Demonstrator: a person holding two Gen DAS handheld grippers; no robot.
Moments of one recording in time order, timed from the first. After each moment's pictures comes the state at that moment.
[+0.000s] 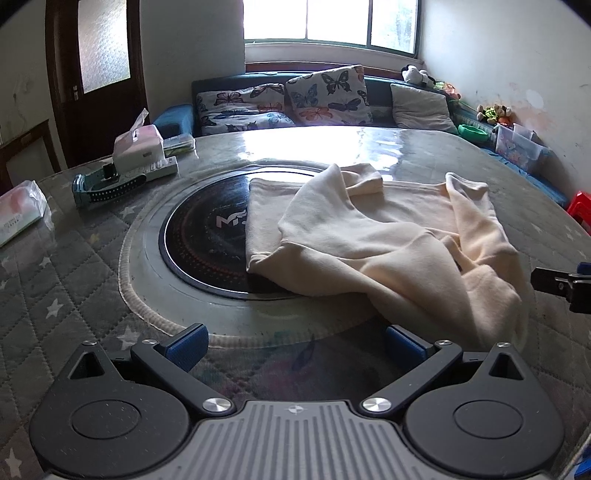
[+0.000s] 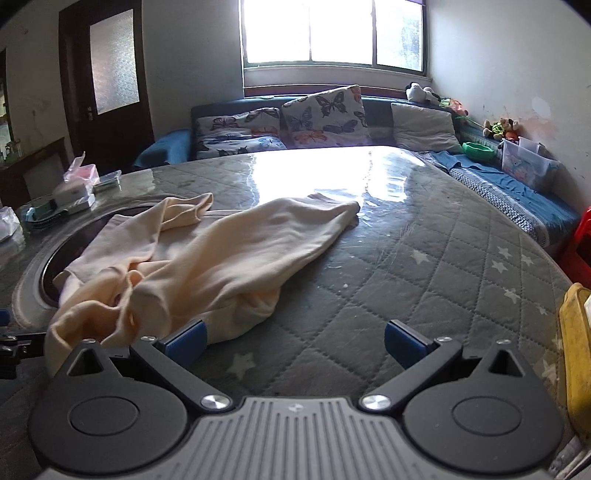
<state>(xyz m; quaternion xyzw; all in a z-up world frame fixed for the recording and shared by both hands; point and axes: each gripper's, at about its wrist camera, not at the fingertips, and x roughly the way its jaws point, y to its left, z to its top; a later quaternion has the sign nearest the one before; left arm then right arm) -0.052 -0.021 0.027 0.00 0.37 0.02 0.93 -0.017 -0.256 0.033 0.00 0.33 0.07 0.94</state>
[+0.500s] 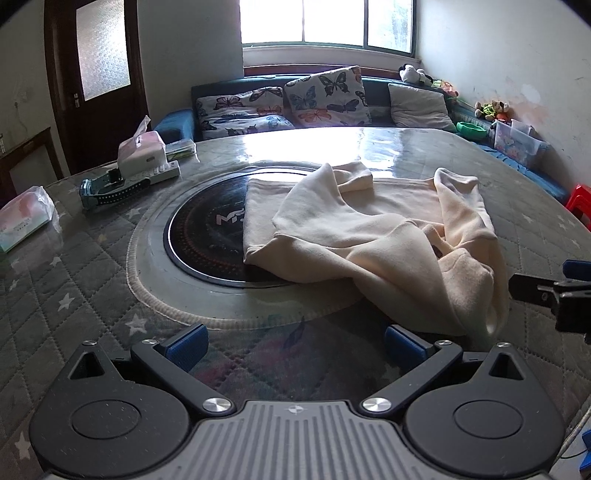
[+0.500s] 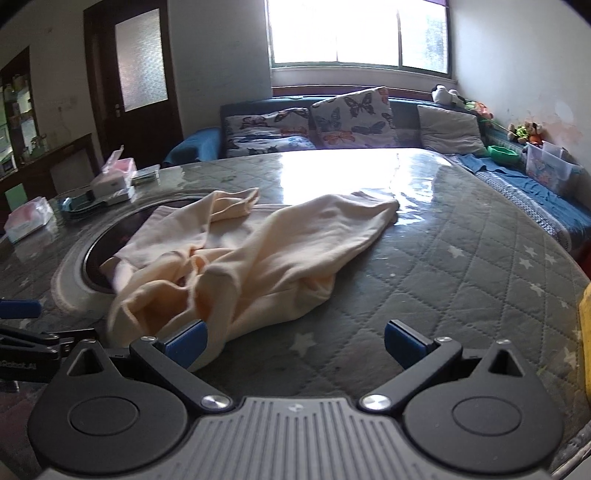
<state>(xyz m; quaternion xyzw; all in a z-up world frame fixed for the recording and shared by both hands) -0.071 -0.028 0.032 0.01 0.36 0.02 0.93 -0.043 -0.229 0.038 -0.01 0.33 0.11 0.94</state>
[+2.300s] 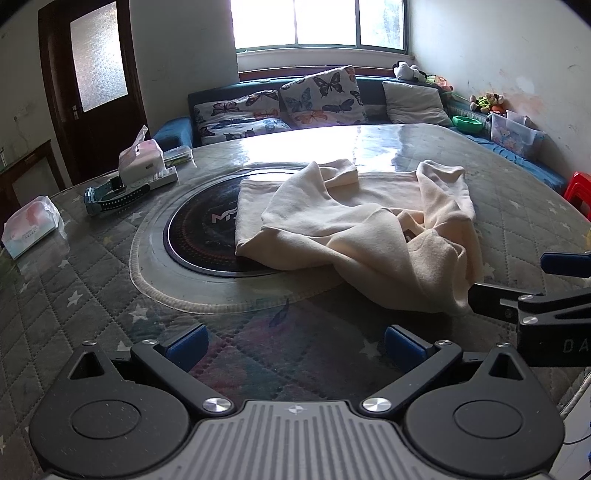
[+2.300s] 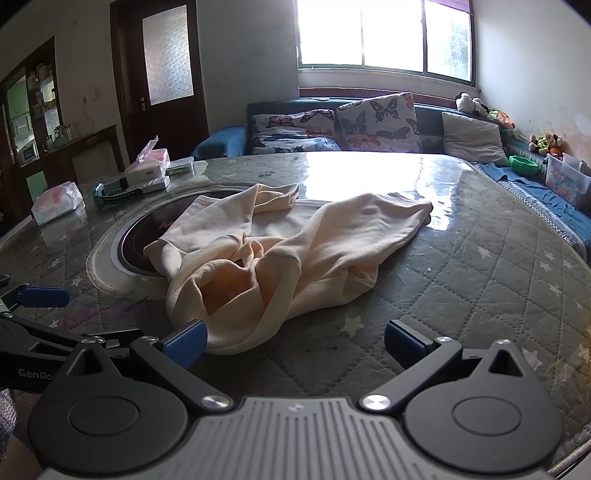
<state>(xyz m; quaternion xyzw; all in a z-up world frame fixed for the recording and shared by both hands) -0.090 -0.047 0.036 0.03 0.36 0.02 0.93 -0.068 -0.209 0.042 -0.02 0.32 0.14 0.94</state>
